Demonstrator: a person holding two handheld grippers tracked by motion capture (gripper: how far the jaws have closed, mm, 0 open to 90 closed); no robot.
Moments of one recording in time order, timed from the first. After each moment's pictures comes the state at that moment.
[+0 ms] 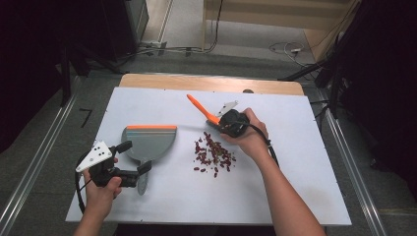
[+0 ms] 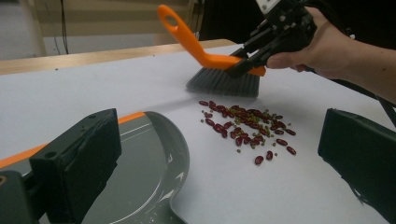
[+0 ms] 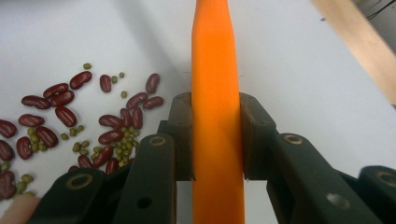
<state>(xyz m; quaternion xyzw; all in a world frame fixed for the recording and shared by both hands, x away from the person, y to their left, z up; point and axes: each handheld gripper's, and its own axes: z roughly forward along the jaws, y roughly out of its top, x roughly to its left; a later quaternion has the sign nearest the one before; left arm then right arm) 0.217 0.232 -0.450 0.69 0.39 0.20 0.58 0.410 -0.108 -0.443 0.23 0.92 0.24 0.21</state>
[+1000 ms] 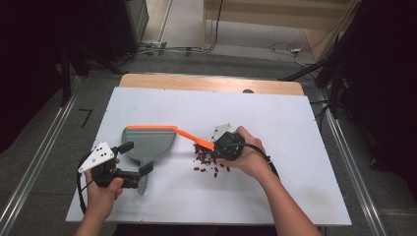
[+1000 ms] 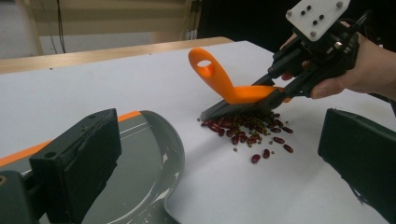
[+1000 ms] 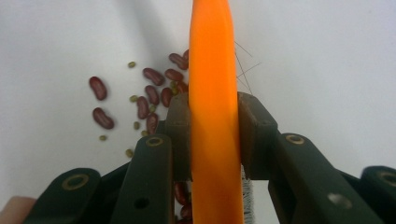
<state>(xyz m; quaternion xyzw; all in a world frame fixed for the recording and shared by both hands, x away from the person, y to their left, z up) 0.216 0.227 -0.450 0.70 0.39 0.20 0.57 0.345 -0.103 -0.450 0.14 0.95 0.24 0.16</state>
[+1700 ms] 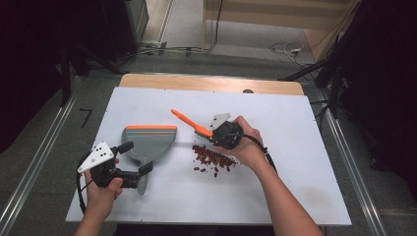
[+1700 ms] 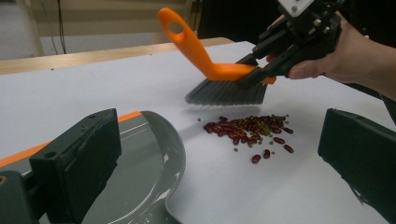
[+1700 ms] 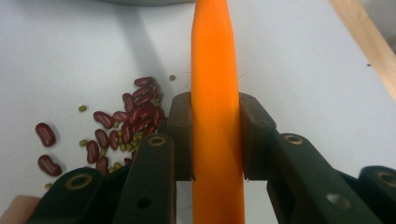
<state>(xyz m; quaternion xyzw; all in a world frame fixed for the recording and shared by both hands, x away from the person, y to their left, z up) 0.216 0.229 -0.450 0.69 0.39 0.20 0.58 0.370 -0.091 -0.439 0.14 0.93 0.26 0.20</state>
